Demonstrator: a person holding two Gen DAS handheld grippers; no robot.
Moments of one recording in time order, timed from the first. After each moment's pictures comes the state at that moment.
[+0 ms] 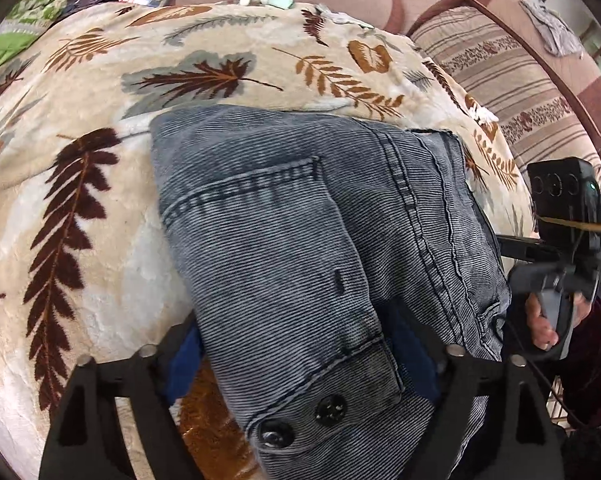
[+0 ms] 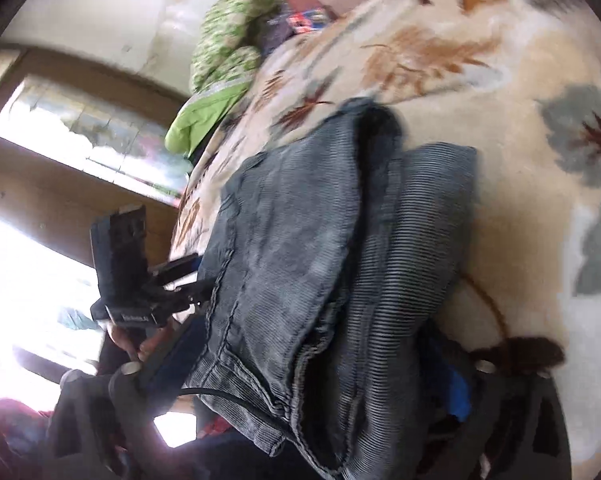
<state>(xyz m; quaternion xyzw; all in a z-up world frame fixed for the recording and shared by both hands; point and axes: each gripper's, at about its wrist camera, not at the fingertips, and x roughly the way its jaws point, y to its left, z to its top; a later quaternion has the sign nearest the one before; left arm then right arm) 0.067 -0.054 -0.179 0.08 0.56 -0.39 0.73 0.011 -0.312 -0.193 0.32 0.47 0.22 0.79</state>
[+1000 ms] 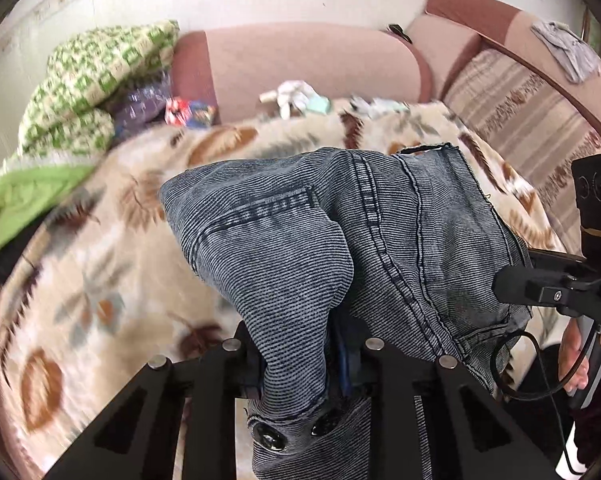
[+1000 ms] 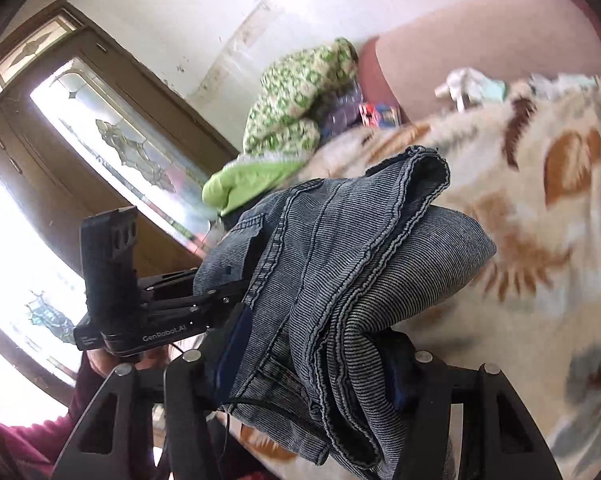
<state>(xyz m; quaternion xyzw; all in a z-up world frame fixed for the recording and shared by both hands) 0.129 -0.081 -0.048 0.14 0.44 -0.30 0.83 0.075 -0.295 -0.068 0.28 0.35 0.22 0.87</state>
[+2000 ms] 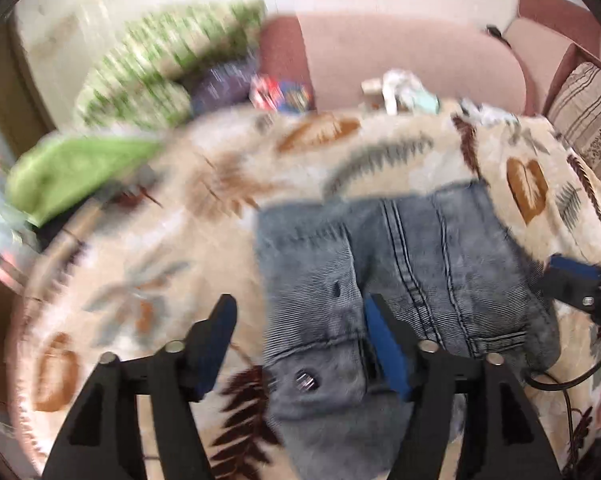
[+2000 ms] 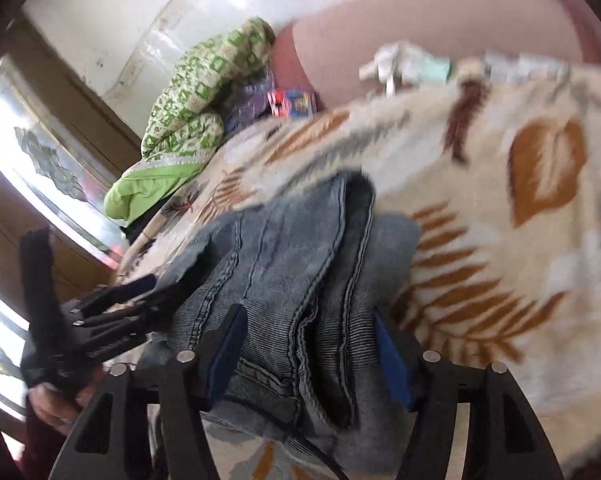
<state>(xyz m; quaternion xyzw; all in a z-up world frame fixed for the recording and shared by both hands) 0.166 -0.091 -0.096 0.15 0.40 -0.13 0.89 0.163 -0.304 -0.115 0.22 0.39 0.08 0.89</state>
